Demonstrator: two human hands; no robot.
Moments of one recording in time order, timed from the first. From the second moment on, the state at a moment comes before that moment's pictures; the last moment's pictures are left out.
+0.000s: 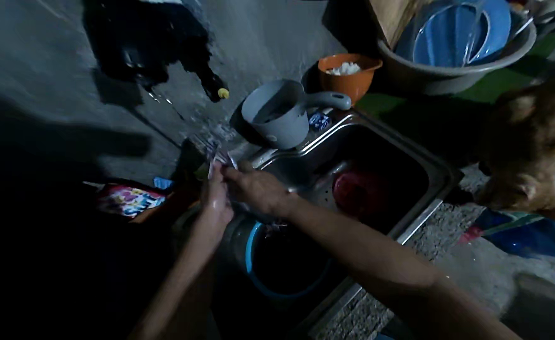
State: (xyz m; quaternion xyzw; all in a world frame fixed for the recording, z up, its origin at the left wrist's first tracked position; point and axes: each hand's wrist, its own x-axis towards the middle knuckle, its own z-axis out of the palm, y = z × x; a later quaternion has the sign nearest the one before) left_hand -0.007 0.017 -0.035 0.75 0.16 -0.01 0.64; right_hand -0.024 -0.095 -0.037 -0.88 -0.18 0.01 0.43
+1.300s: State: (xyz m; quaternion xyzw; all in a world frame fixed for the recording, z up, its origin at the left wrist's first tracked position) left_hand -0.032 0.013 -0.032 0.74 0.15 -0.05 0.65; right_hand -0.012 -0.134 -0.031 -0.81 -0.15 0.05 0.57
